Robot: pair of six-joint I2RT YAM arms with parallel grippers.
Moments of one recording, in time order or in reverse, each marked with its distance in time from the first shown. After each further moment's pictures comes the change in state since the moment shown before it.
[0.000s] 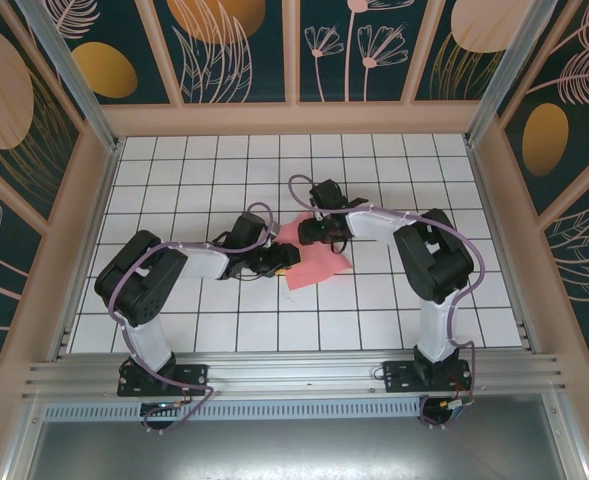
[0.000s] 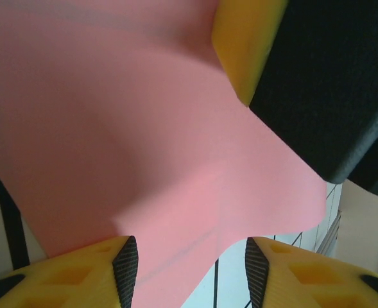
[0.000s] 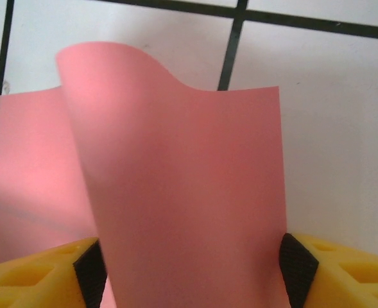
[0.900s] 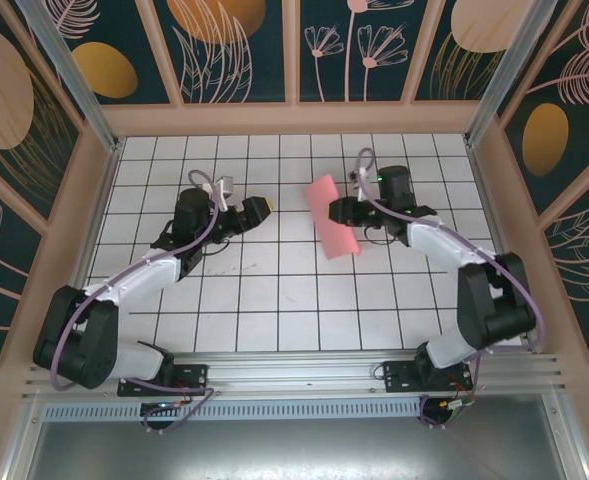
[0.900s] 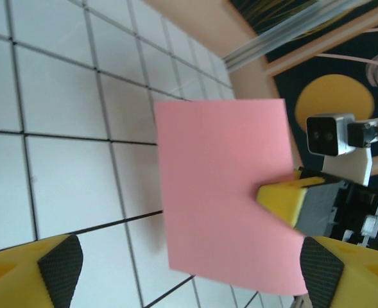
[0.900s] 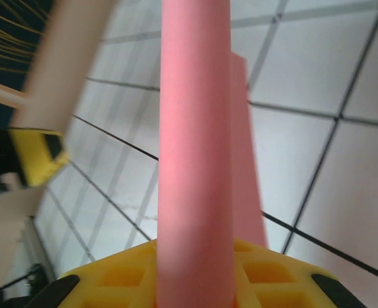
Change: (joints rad) left arm 0.211 -0.462 -0.057 0.052 -0.055 0.098; right arm -0.302 -0.457 -0.285 0.317 -0.679 0.045
